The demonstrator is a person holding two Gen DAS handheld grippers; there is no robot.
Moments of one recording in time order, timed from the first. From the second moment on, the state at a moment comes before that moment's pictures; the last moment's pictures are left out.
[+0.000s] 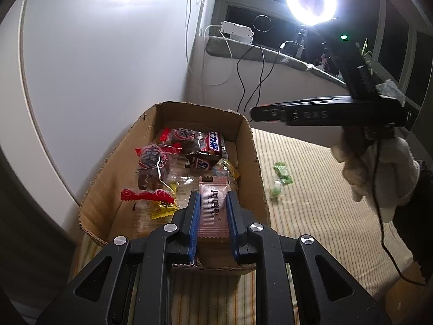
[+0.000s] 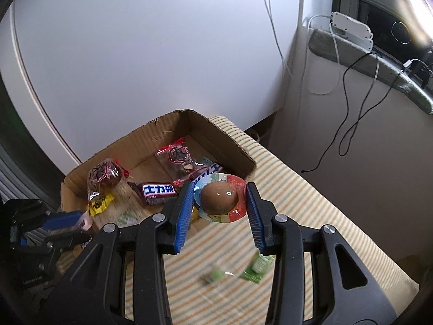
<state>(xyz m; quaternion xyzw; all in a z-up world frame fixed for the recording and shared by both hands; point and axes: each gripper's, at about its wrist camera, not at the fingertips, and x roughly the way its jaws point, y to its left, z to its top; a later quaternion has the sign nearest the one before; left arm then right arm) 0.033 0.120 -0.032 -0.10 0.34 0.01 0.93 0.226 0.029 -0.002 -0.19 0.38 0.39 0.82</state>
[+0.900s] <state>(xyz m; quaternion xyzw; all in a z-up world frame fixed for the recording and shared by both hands) 0.030 0.124 -0.024 -0.10 0.33 0.02 0.94 0.231 0.039 -0.002 -0.19 0.37 0.39 0.82</state>
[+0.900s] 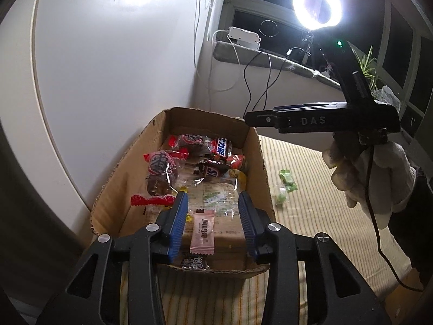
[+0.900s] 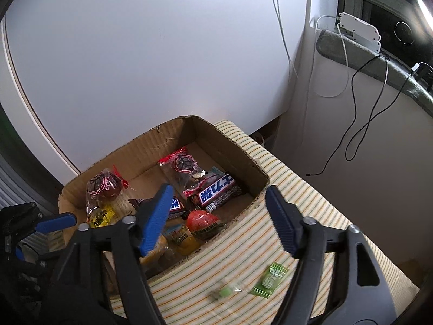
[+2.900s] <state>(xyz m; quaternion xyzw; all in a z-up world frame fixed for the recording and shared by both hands) 0.135 -0.013 -0.088 -0.03 0.42 -0.01 0.91 0.262 -0.093 -0.082 -0.17 0.52 0.34 0.77</state>
